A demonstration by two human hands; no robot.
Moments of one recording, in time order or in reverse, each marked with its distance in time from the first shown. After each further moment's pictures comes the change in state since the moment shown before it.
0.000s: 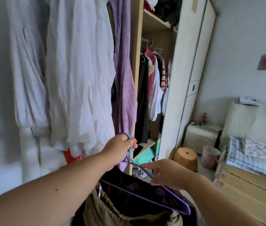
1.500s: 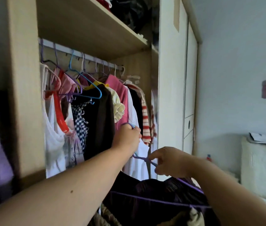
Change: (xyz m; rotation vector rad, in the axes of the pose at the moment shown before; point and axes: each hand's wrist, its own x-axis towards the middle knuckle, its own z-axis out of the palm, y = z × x) left_hand 0.624 0.134 0.155 -0.018 0.236 0.236; right_hand 0.432 0.332 -0.338 -0.049 0.289 -0.008
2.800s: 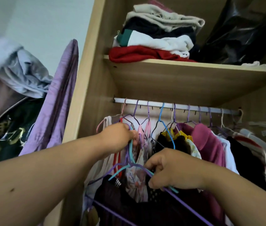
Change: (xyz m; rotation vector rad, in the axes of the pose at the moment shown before) left_hand 0.038 0.119 -0.093 0.921 0.634 -0.136; right_hand 0.159 -0.076 -0.108 0.234 -0.194 -1.204
